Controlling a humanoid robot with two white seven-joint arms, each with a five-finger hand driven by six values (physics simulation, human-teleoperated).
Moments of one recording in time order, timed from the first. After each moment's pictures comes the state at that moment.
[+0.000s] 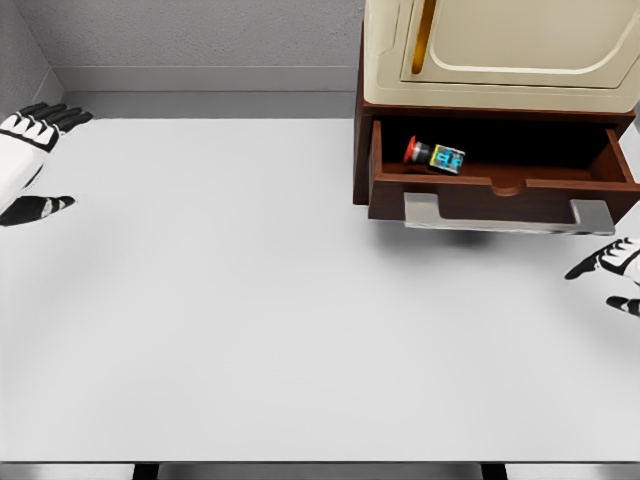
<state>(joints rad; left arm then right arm) -0.12 0.53 0.24 -1.56 -0.68 -0.61 -0.22 0.42 -1.05 -0.28 -1.75 0.17 -0.61 0.35</state>
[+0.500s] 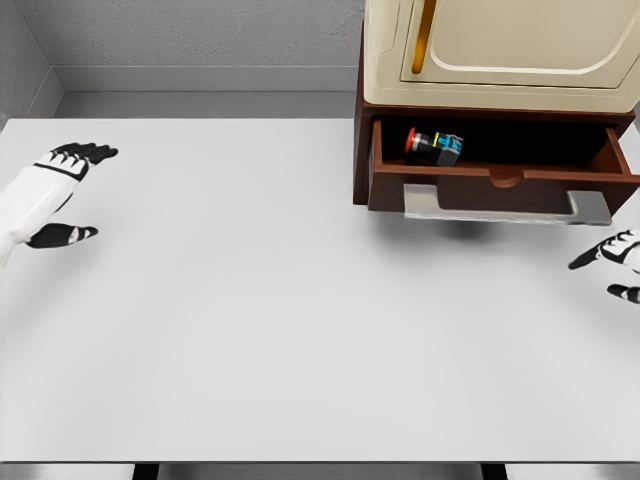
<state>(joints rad) -0.13 0.49 0.17 -1.45 -0.69 -0.61 -0.24 0.29 -1.02 -0.18 -1.66 0.21 -0.61 0.36</state>
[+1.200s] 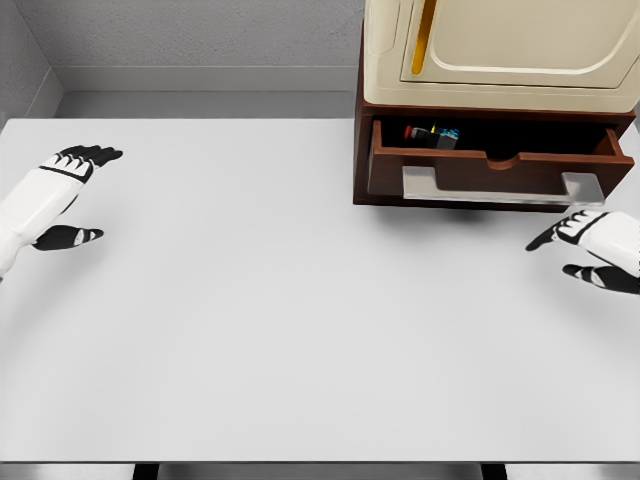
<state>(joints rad) -0.13 0.47 0.17 -1.45 -0.69 -0.61 -0.24 0.07 -0.95 -0.02 -1.64 0.24 -0.61 0.37</state>
